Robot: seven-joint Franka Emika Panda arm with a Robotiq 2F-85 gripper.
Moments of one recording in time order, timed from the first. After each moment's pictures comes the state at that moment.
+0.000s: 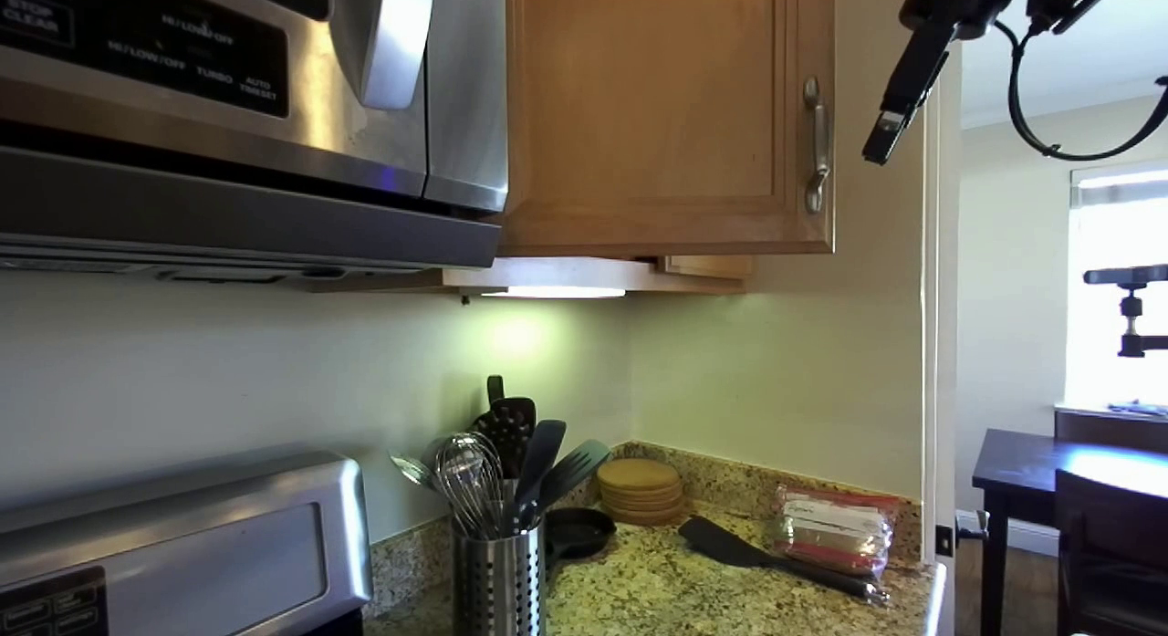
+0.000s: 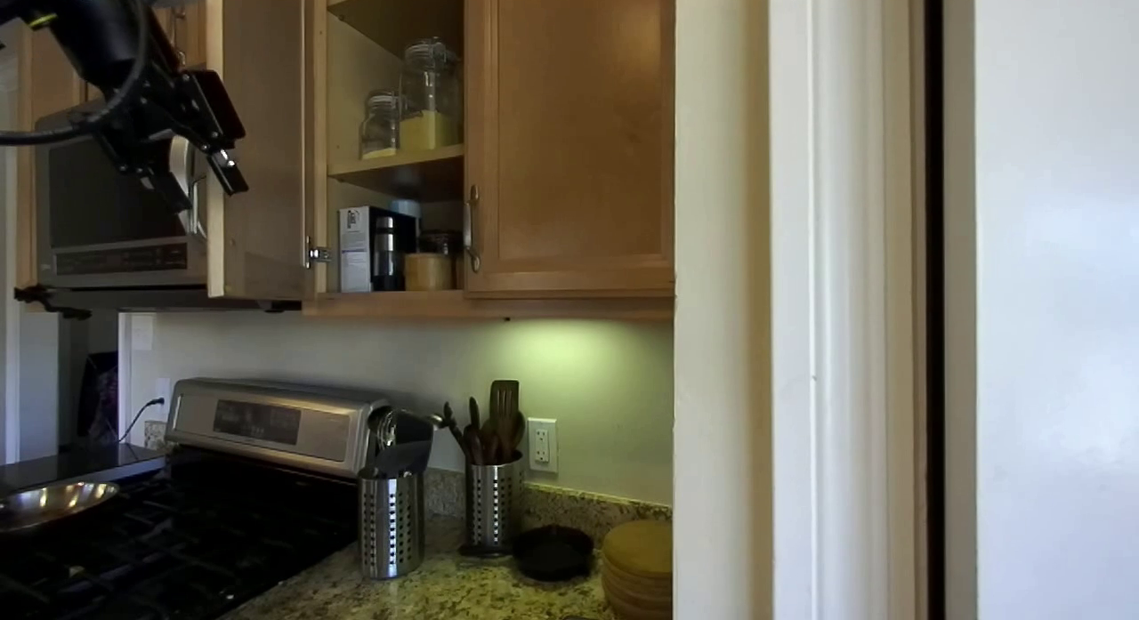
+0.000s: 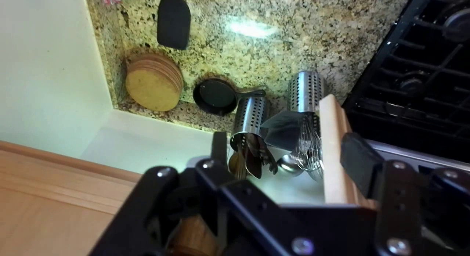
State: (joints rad) arm 0.10 -1.00 0.10 -2.19 -0.06 1.66 -0.06
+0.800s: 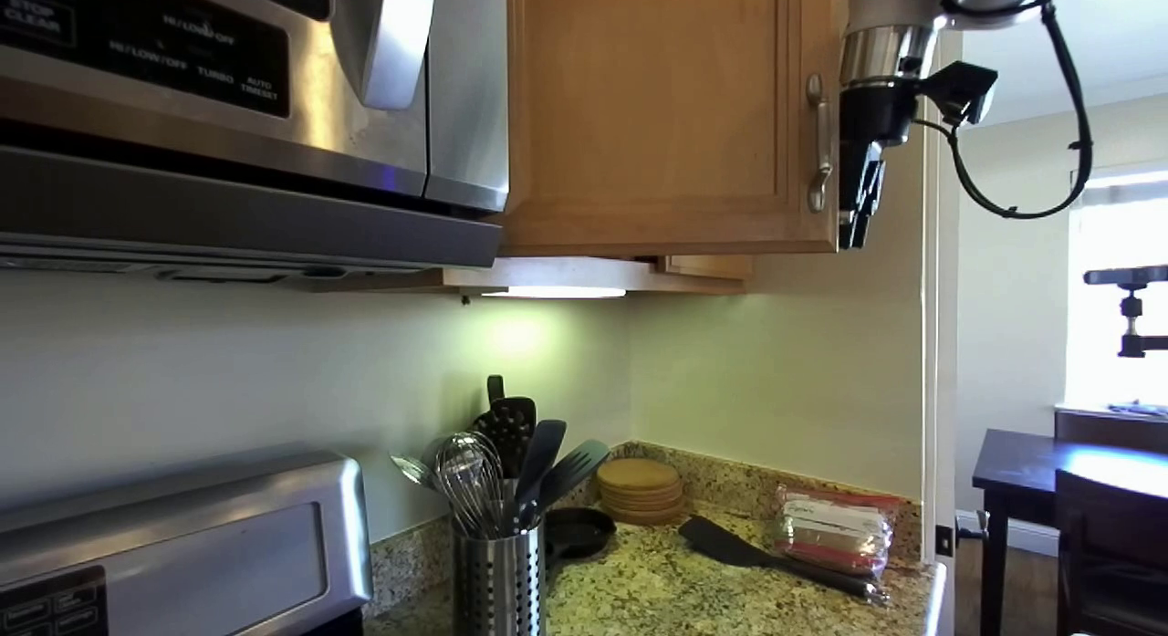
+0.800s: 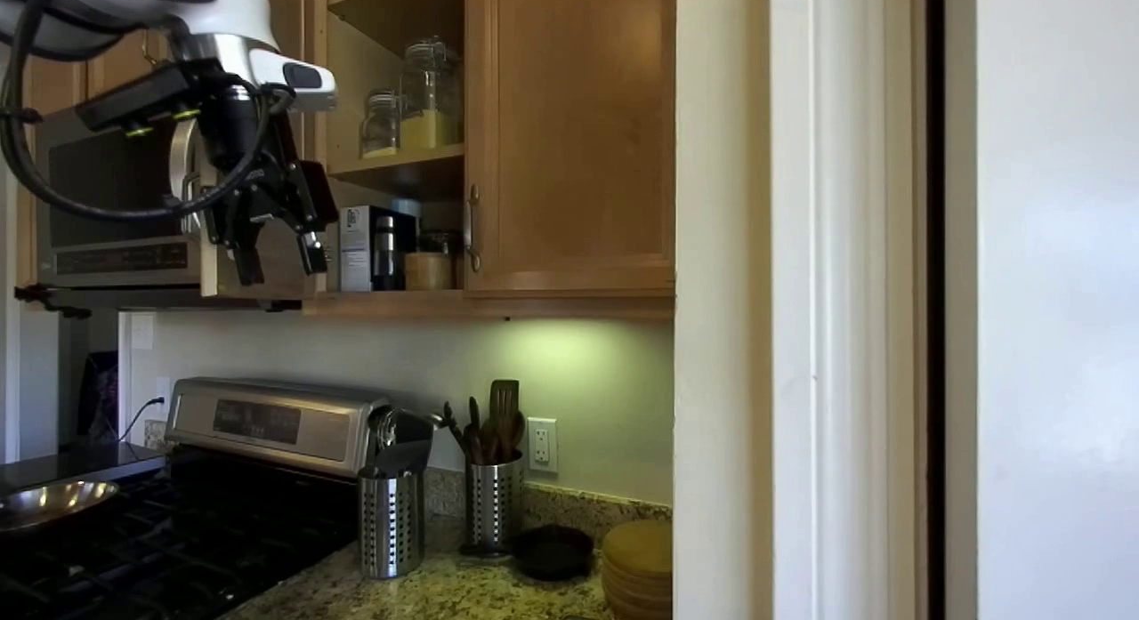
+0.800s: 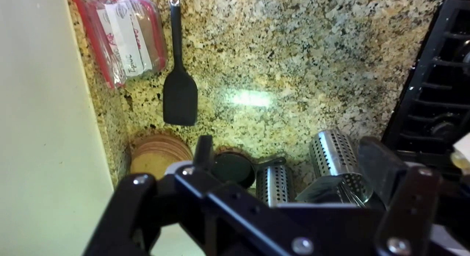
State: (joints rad) arm 0.04 -0.79 0.01 -2.21 -0.07 1.62 -0.05
